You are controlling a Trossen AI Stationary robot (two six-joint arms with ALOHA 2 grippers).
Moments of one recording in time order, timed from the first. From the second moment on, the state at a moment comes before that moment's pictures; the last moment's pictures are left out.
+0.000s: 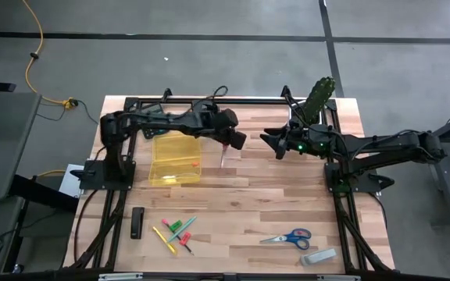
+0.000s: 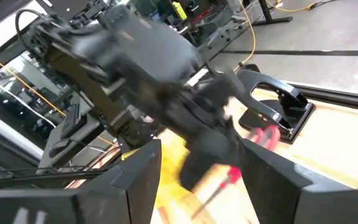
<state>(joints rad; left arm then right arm) 0.38 1.88 1.40 -0.46 -0.13 -0.73 -0.07 0.94 0.60 0.19 0.30 0.62</state>
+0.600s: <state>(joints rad) 0.15 1.21 1.37 -0.36 -0.25 -0.17 -0.06 0.94 0.60 0.29 0.20 0.58</state>
